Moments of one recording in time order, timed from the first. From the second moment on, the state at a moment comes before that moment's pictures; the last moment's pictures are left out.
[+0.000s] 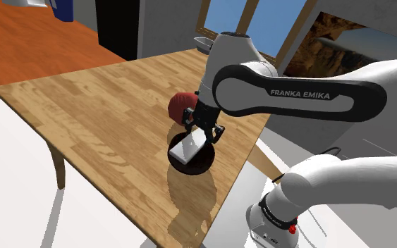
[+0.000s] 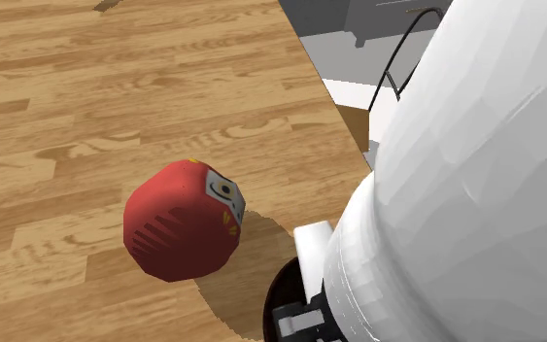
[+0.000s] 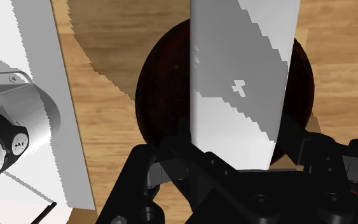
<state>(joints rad) -0.31 -0.65 0.64 -2.55 0.41 1.96 1.47</state>
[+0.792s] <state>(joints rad) -0.31 -0.61 0.67 -2.60 0.42 2.05 1.47</state>
